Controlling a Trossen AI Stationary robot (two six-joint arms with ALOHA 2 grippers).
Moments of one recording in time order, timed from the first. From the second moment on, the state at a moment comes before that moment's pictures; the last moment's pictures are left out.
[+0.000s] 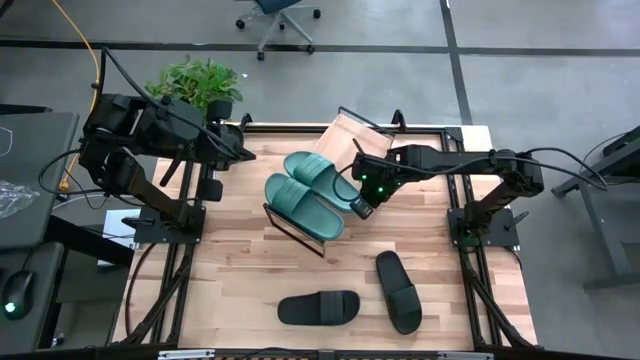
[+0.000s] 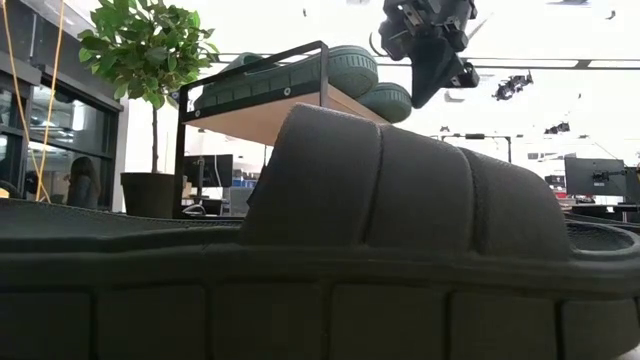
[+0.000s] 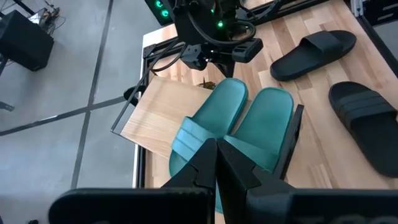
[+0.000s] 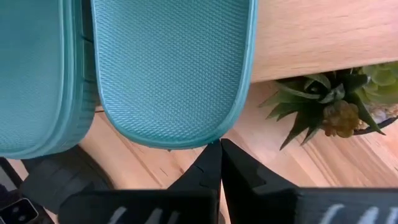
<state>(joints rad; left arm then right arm) 0.00 1.49 2.35 -1.57 -0.27 0.26 -0.10 1.56 1.39 -1.04 -0.07 0.65</state>
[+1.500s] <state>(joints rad) 0.00 1.49 2.35 -1.57 -0.25 0.26 -0.41 1.70 1.39 -0.48 -0.16 0.59</state>
